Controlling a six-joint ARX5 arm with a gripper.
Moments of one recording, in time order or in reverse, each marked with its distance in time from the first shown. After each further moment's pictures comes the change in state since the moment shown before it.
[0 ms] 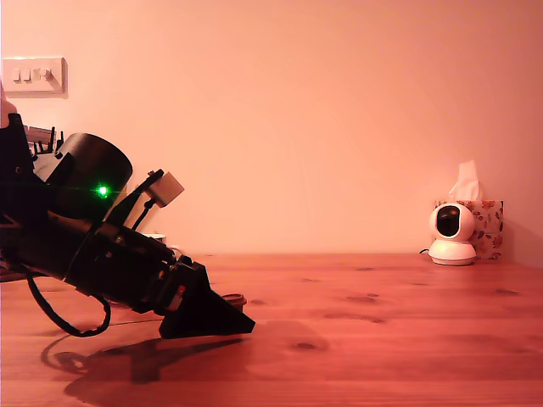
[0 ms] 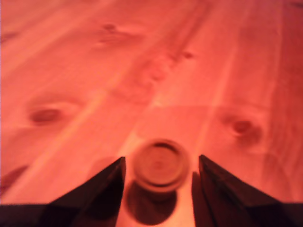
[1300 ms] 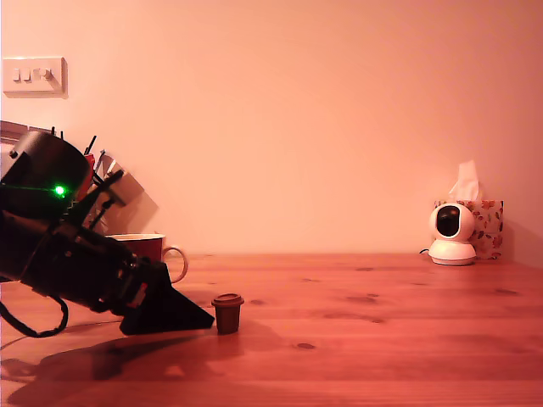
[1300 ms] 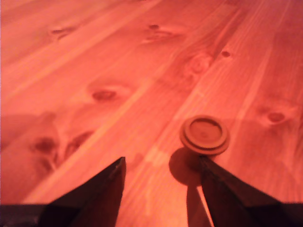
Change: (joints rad) arm 0.088 -0.038 -0.074 0.039 -0.012 -0.029
